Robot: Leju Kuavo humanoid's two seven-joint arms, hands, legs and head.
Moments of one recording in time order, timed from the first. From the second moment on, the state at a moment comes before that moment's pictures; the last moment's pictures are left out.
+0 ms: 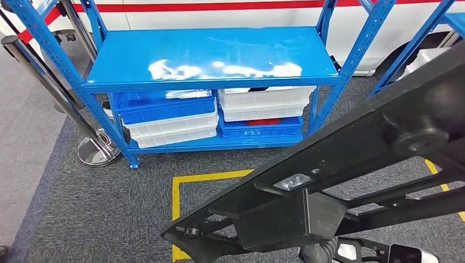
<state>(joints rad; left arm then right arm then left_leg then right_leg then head) -0.09 0.03 1.21 -0.22 -1.06 -0.04 -0.14 0.04 0.00 0.35 -2.06 -0.12 0.55 -0.68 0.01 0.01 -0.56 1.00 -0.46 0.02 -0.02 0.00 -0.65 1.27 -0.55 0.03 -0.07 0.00</state>
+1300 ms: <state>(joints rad) -0.10 0.00 1.24 -0.22 -1.05 0.00 -0.12 -0.04 -0.02 0.36 -2.08 -0.07 0.49 -0.68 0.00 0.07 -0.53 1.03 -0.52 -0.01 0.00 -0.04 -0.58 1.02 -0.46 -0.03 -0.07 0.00</state>
